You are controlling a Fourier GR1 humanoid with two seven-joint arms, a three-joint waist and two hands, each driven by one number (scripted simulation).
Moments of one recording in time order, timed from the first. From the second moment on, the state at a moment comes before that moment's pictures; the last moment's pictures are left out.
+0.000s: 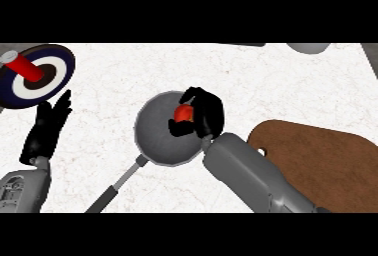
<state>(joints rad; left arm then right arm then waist) -0.22 0.29 0.14 -1.30 -0.16 0.01 0.24 -0.82 0.00 0.70 -0.83 0.40 -0.73 0.60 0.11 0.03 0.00</state>
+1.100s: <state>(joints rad) -0.24 0.29 0.14 -1.28 -0.17 0.00 0.24 -0.85 0.00 0.69 -0.75 -0.08 -1.03 0.14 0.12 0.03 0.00</state>
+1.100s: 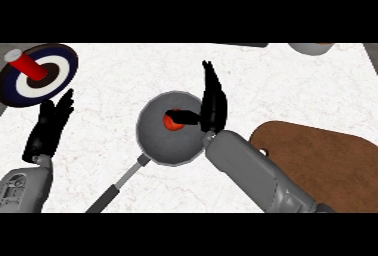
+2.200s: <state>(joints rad) -0.12 0.31 0.22 -1.33 -0.15 0.01 0.26 -0.26 -0.46 0.54 -1.47 -0.19 -0.87 0.03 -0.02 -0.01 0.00</state>
